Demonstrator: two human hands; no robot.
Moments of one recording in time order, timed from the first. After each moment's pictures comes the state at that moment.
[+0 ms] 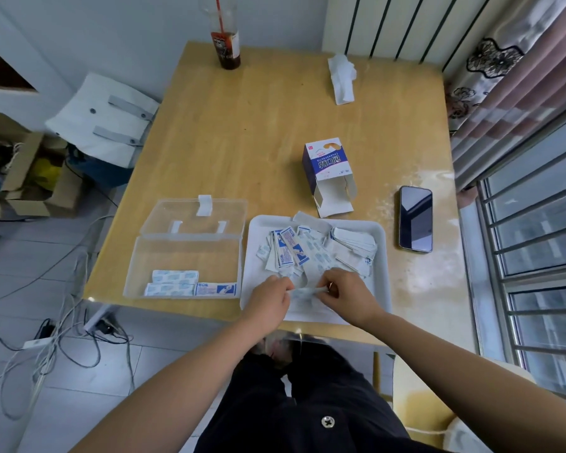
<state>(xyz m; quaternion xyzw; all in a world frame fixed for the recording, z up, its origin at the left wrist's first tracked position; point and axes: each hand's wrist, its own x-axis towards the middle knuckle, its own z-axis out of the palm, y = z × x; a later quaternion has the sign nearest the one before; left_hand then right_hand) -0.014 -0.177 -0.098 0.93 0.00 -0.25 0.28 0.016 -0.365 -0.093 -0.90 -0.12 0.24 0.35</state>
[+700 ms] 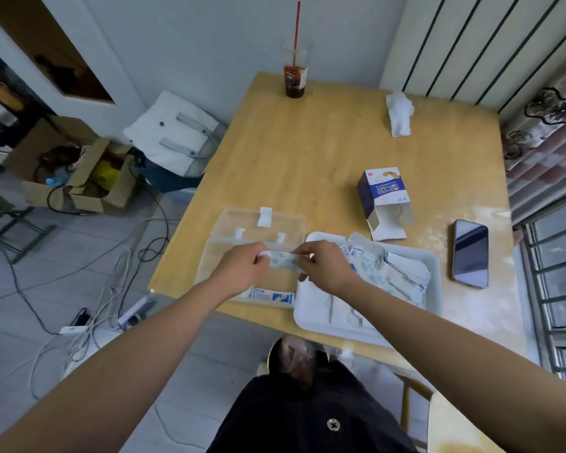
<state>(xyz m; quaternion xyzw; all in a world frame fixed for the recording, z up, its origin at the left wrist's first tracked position) 0.007 -0.025 -0.027 0.92 0.10 -0.18 0.34 0.058 -0.209 -0.034 -0.87 -0.16 0.25 0.39</state>
